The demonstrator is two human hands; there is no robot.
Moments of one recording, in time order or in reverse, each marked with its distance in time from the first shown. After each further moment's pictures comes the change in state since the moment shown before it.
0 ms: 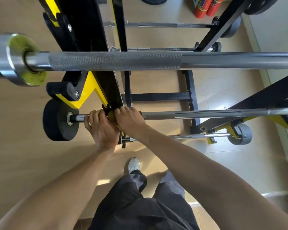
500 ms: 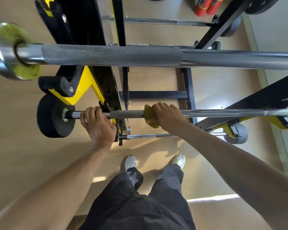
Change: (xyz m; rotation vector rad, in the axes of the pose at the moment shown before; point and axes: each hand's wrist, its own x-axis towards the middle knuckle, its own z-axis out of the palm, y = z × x) left_hand -0.003 0.001 0.002 -0.039 0.046 0.023; right_hand -0.080 0.112 -0.020 -0.002 -0.140 0.113
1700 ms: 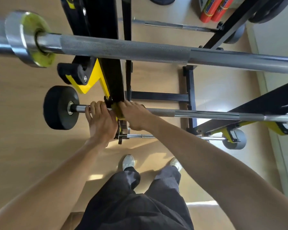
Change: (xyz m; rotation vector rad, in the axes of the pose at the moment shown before) left_hand 0.007 -0.003 -0.019 0.104 -0.254 0.053; right_hand 0.060 -0.100 -0.004 0.031 -0.050 -0.176
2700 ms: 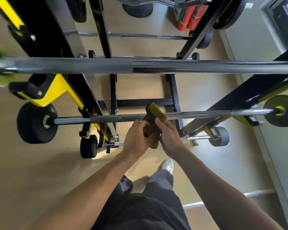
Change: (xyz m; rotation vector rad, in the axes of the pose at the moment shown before) left_hand -0.066 0.174 -0.041 -0.799 -0.405 0.136; right_hand -0.183 0.062 -0.014 1.863 0.477 0.706
